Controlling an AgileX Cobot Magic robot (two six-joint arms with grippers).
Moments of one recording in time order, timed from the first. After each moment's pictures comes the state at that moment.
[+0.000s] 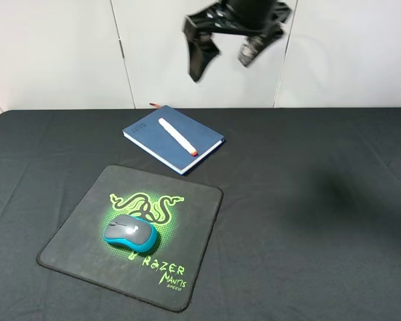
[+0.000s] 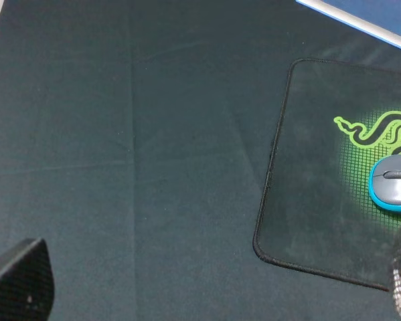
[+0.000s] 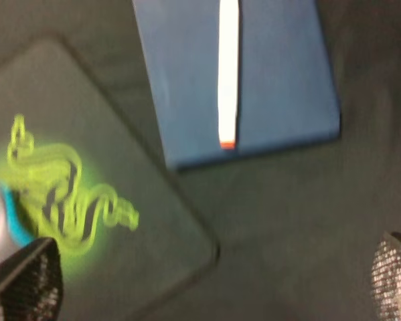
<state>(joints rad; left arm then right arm) -0.05 0.00 -0.49 0.09 1.05 0.01 0.61 1.87 -1.88 0.11 1.21 -0.01</state>
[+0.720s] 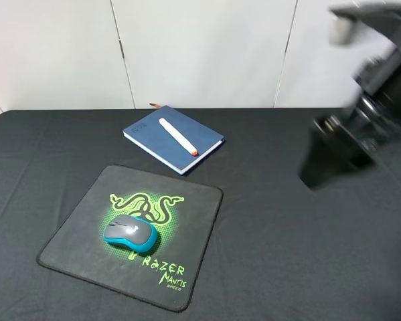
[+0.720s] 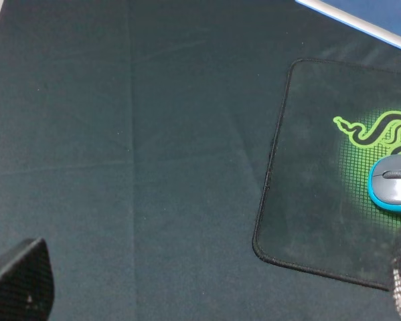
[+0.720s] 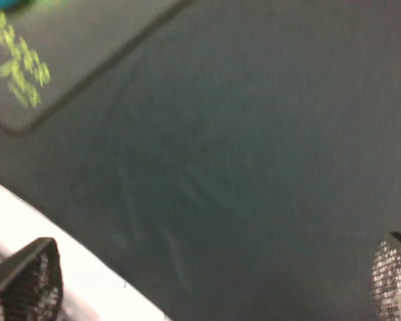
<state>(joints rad) -0.05 0.00 -0.49 0.09 1.05 0.01 0.61 1.19 -1.06 0.11 1.22 0.03</state>
